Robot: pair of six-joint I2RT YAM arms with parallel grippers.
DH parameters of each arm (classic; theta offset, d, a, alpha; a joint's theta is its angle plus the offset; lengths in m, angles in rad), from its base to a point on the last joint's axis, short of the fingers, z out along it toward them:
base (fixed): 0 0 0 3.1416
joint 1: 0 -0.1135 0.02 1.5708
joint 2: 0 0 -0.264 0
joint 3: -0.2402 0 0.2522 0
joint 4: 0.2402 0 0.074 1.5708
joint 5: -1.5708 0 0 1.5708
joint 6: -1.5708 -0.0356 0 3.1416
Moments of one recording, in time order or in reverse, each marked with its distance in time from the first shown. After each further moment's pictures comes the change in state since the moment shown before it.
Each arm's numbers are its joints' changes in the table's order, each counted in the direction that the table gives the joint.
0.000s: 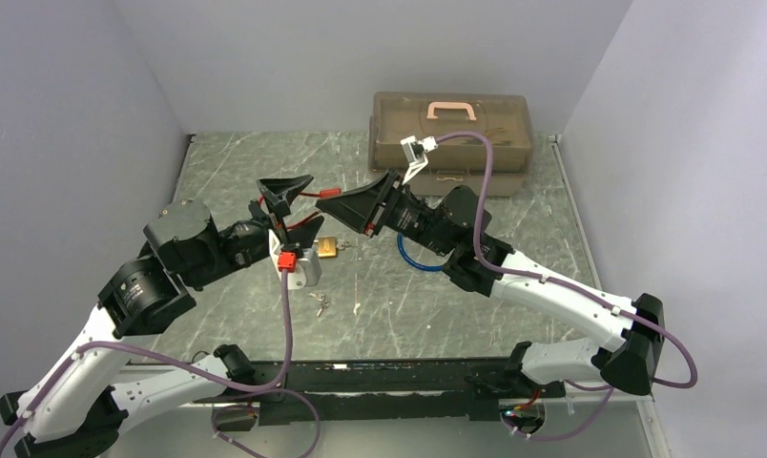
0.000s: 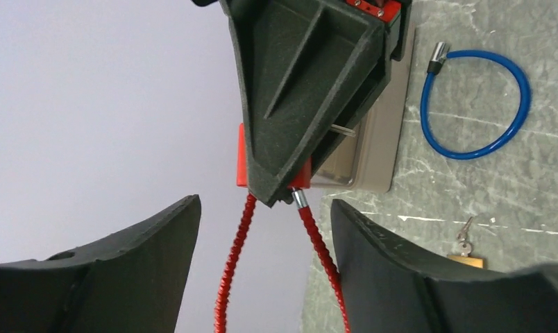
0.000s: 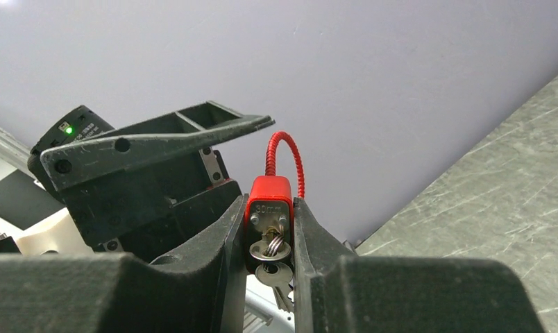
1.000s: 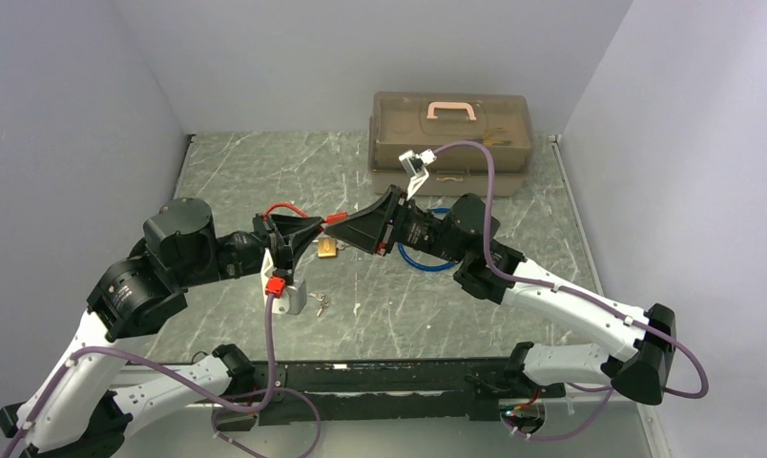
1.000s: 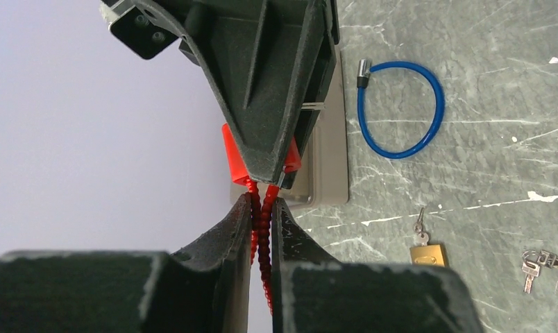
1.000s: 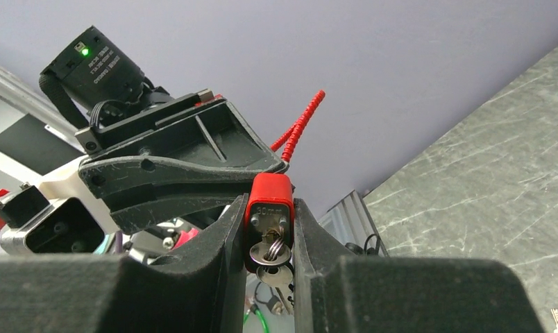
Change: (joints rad) left arm -0.075 -0.003 -0.050 0.199 -0.264 -0.099; right arm 0.013 -0.082 0.076 0.067 0.119 -0.002
